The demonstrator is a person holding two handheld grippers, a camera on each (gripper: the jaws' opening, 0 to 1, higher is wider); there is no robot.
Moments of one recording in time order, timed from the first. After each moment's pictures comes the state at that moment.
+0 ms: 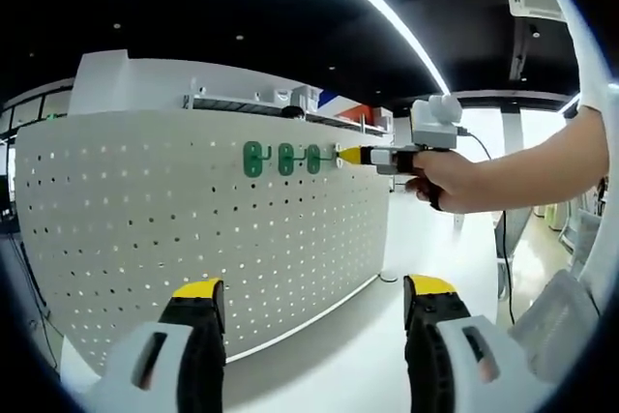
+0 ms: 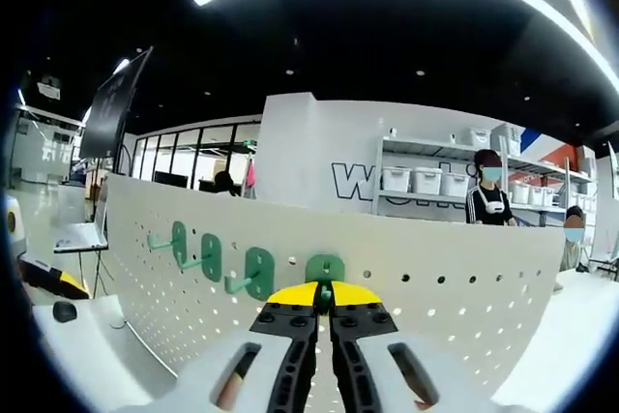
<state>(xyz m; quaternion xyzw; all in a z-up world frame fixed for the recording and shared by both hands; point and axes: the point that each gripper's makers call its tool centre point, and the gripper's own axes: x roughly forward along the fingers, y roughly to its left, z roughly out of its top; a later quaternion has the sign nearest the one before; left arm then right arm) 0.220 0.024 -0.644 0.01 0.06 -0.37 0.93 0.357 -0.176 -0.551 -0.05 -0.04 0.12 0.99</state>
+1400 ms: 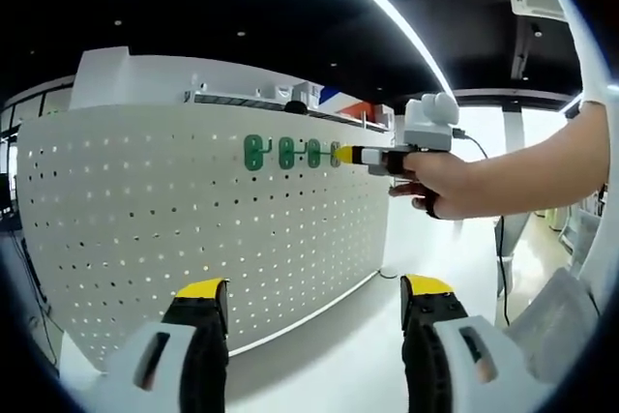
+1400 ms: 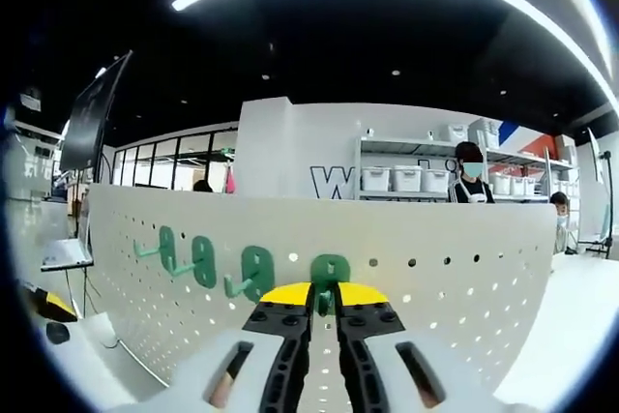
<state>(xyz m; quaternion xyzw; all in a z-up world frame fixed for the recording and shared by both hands) 0.216 0.027 -0.648 0.01 0.06 -0.37 0.93 0.359 -0.170 -0.557 -0.02 -0.05 0.08 1.00</state>
